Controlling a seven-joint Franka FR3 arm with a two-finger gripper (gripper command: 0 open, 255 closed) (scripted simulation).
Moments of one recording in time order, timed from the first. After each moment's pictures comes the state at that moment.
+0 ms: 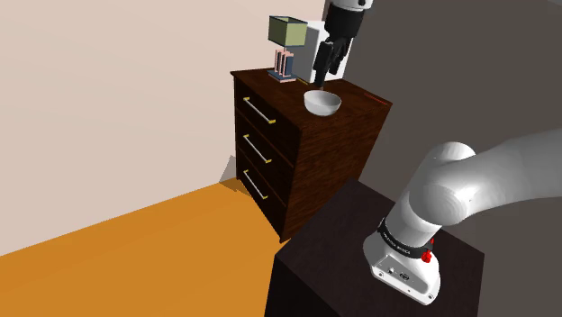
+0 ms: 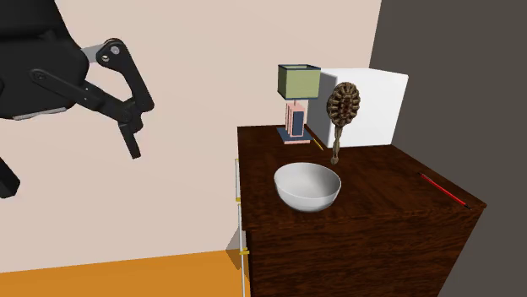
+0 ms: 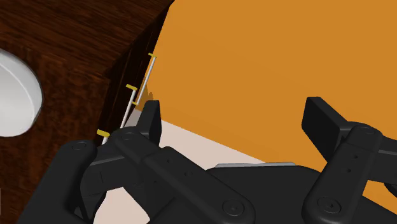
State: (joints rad) arm 0.02 -0.76 0.06 -2.32 -0.05 1.68 -0.11
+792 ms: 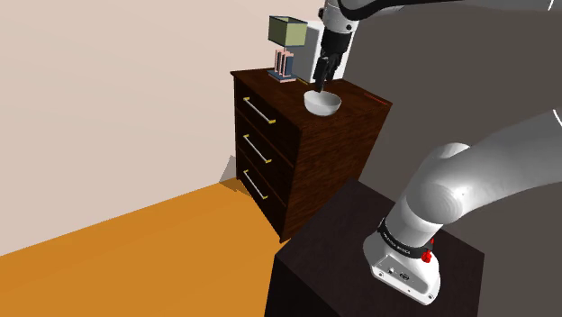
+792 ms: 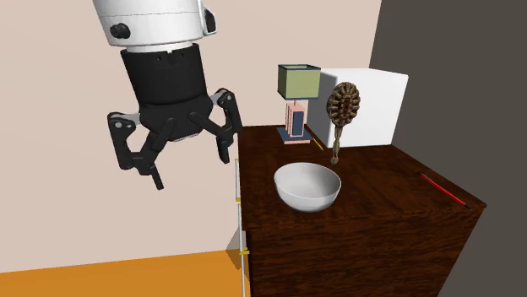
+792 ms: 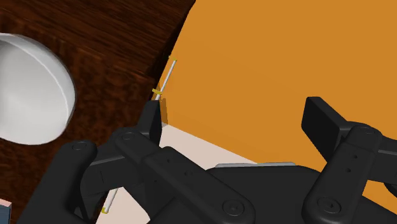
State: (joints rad) arm -0.04 -0.57 -0.11 -2.33 -0.14 1.87 -0.30
